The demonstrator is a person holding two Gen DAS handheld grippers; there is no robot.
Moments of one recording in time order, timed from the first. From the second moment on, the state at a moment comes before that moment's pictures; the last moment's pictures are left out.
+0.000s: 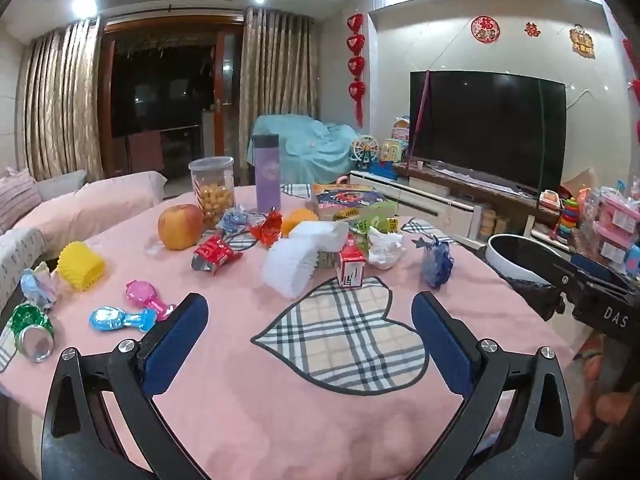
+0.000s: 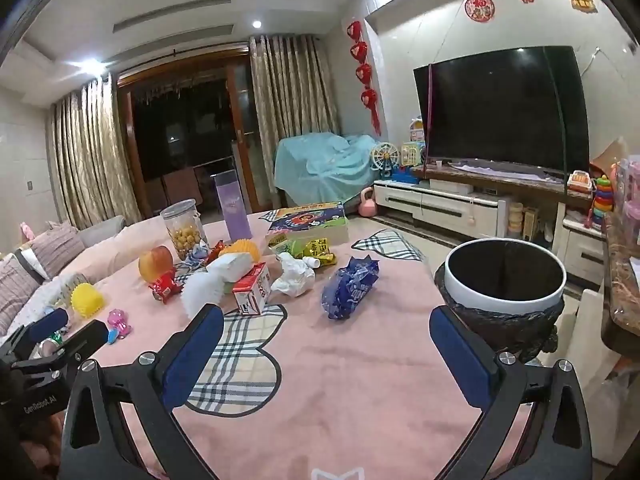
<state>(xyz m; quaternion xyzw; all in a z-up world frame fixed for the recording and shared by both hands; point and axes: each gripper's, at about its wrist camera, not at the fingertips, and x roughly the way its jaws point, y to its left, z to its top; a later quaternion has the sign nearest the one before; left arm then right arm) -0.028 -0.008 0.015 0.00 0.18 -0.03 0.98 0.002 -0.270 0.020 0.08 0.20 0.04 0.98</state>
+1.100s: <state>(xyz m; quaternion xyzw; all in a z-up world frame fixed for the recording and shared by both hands) -0.026 -0.020 0.015 0.00 0.19 -0.04 0.98 -0.004 -0.273 0.014 0.07 0.20 0.02 0.98</state>
